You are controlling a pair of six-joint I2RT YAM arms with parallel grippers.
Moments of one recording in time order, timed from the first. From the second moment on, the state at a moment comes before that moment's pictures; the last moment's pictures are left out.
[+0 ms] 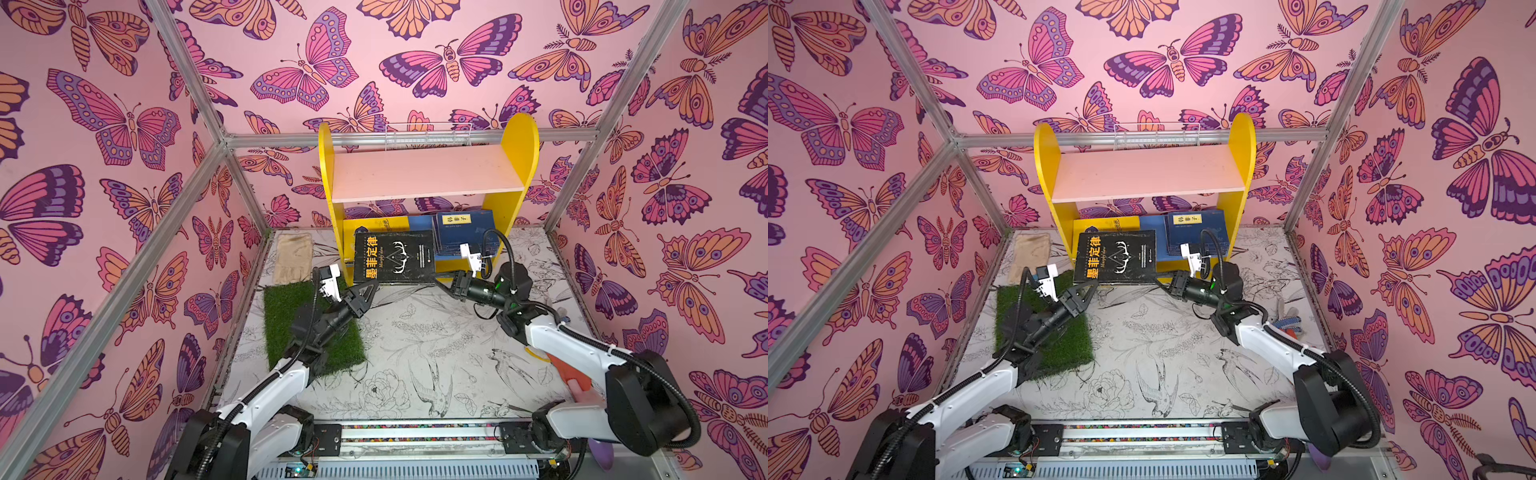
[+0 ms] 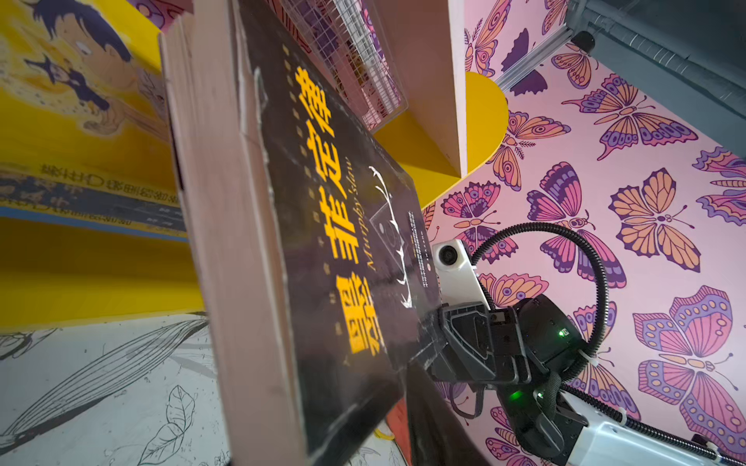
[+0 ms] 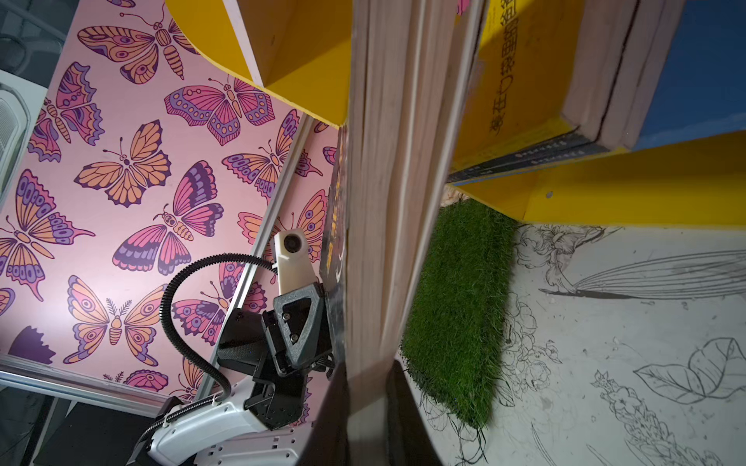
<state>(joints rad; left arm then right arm) -0.34 1.06 0.42 0.74 0.42 -0.92 0.43 1.38 0.77 0.59 -0.75 1.09</state>
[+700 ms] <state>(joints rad) -0.30 0.75 0.42 0.02 -0.03 -0.88 0.37 1.79 1.18 0.59 -0.76 1.04</state>
